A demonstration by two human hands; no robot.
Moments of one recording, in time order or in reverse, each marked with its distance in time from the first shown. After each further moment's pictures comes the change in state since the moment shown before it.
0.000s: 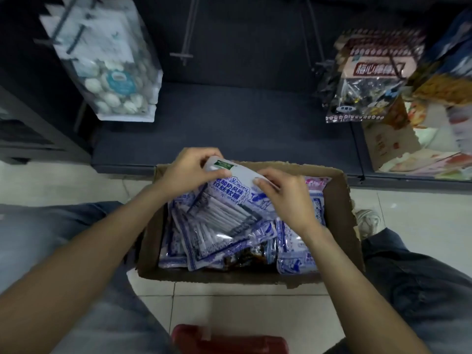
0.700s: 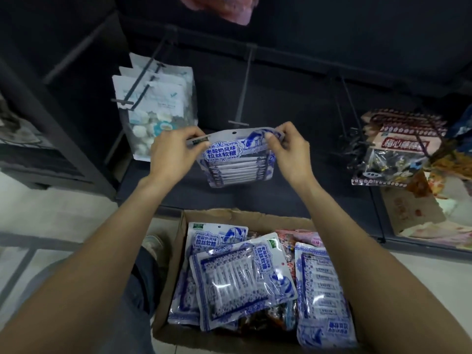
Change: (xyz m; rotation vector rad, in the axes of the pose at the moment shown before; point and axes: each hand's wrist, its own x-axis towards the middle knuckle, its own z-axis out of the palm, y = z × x) left_hand 0.049 -0.013 -0.130 0.473 0.639 -0.019; right_hand 0.183 -0.066 0.017 0.251 0.170 0.057
